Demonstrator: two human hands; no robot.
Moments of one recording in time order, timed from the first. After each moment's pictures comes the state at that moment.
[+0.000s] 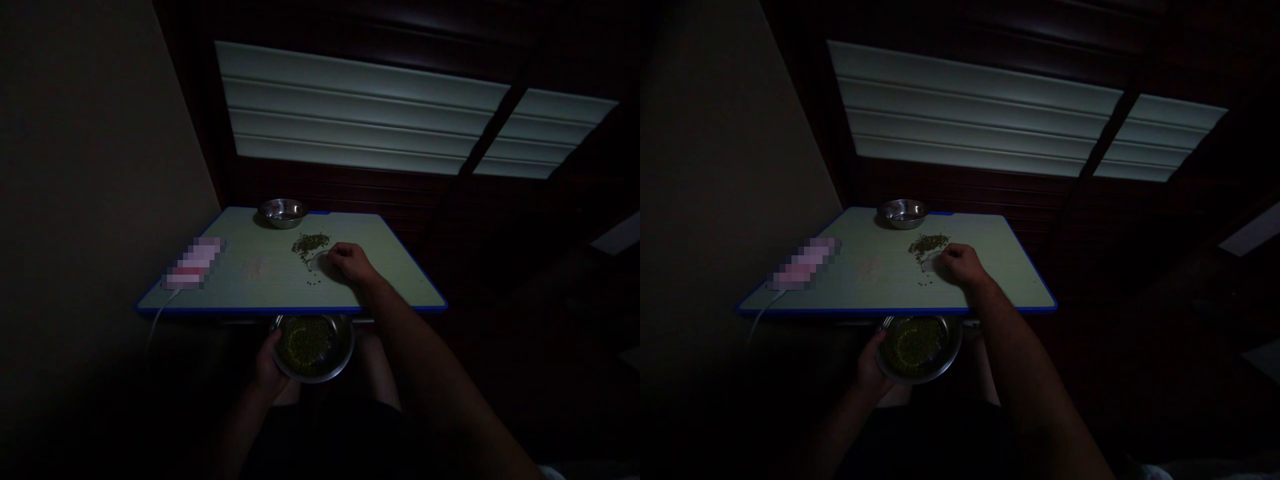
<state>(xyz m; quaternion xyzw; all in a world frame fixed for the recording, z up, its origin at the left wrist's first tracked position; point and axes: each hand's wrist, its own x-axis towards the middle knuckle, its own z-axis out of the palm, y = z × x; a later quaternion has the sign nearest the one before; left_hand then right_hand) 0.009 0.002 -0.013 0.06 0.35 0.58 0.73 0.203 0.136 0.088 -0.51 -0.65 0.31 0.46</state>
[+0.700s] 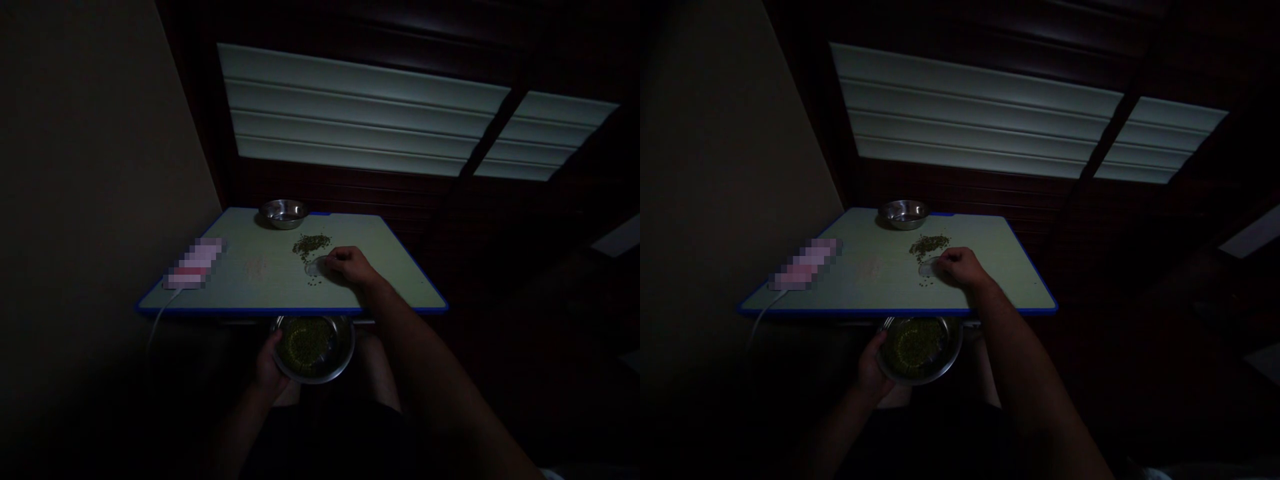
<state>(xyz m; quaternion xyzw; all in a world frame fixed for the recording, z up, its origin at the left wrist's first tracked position) 0.009 0.002 -0.010 0.05 0.36 0.59 0.72 0.201 0.131 0.090 -0.50 -0.63 0.40 0.44</state>
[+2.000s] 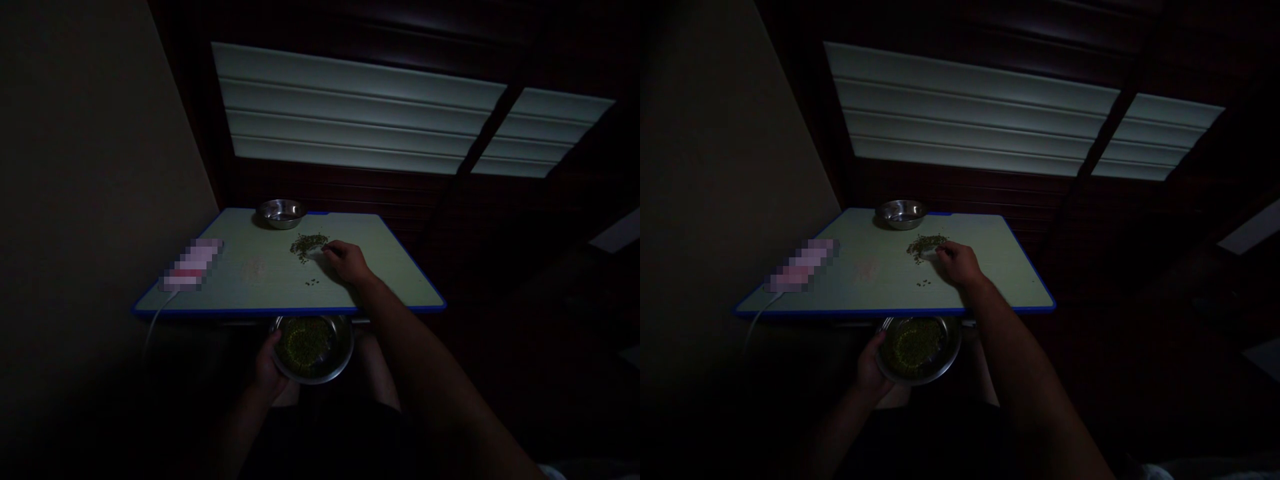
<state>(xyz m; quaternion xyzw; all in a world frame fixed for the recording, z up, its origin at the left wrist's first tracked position) 0.006 0.004 -0.020 0.07 0.34 0.57 0.74 0.204 0.145 0.076 -0.51 -0.71 0.17 0.45</state>
